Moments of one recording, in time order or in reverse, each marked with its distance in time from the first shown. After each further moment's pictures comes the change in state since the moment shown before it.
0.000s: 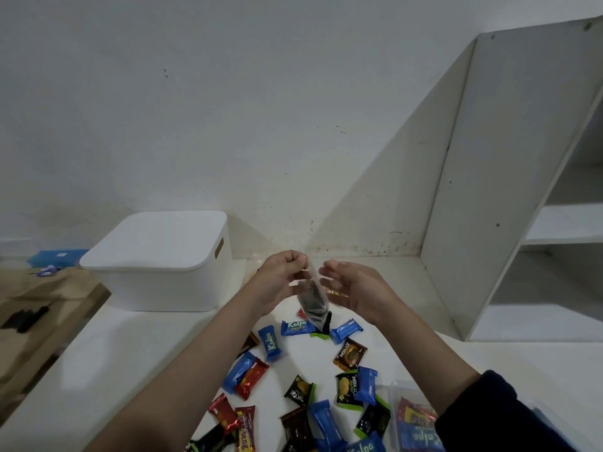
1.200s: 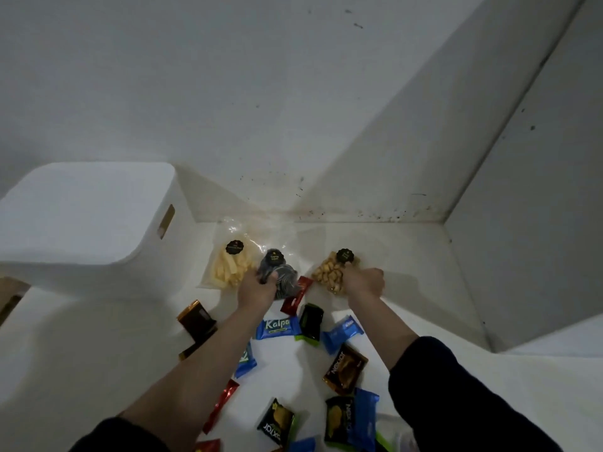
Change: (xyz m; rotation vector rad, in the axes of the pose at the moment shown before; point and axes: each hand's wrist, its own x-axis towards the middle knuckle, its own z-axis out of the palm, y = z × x) left_hand 0.166 -0.169 -0.077 0.470 0.662 -0.288; right_hand 0.218 0.110 -0.093 -0.394 0.902 0.359
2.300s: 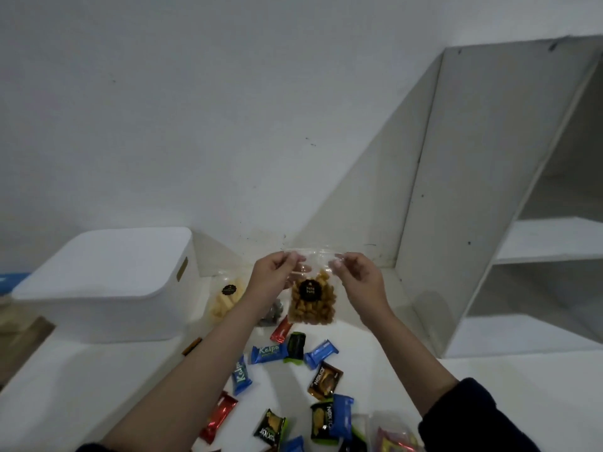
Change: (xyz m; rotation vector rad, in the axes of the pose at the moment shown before) left_hand -0.157 0.136 -0.059 -0.278 -0.389 0.530; right_hand -0.149 -0.037 -0.157 0.366 -0.378 -0.893
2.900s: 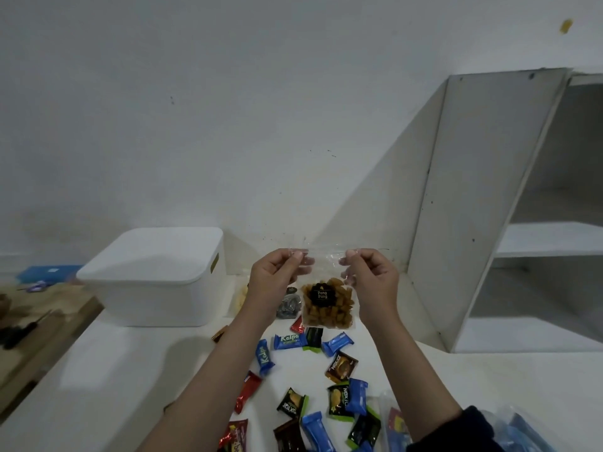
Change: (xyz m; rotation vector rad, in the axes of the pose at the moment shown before) left_hand -0.100 0.037 -0.029 -0.151 0.113 0.193; right_hand -0.087 -0.073 0.028 0.293 0.126 -0.056
